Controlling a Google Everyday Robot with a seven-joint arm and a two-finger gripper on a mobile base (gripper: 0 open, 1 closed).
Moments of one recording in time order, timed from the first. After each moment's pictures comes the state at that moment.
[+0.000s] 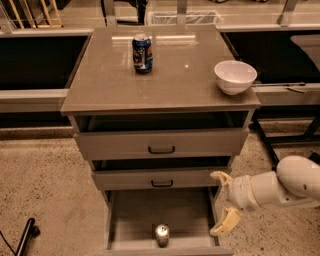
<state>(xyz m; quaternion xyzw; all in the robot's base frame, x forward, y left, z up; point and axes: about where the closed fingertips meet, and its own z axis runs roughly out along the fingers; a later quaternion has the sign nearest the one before) 0.429 -0.158 0.599 -0.58 0.71 0.26 0.31</state>
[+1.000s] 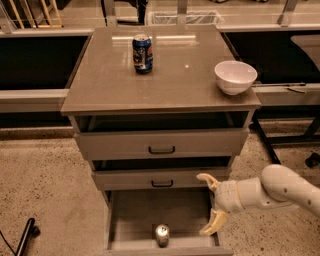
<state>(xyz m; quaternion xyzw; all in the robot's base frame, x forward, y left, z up) 0.447 -0.131 0.554 -0.62 0.64 0.28 0.36</state>
